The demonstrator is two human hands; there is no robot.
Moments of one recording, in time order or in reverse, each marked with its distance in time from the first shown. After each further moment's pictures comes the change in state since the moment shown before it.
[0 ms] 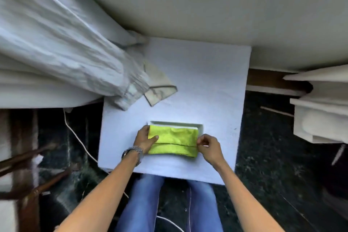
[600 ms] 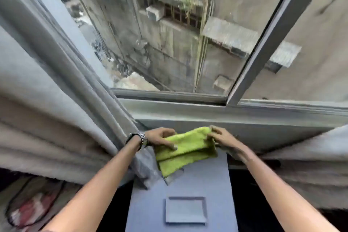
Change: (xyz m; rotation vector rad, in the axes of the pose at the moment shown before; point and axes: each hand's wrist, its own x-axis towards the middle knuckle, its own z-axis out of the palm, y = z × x) left_hand -0.272 0.397 -0.182 0.710 -0.459 0.661; right_hand -0.216 -0.382 -0.184 -0.042 0.055 -0.466
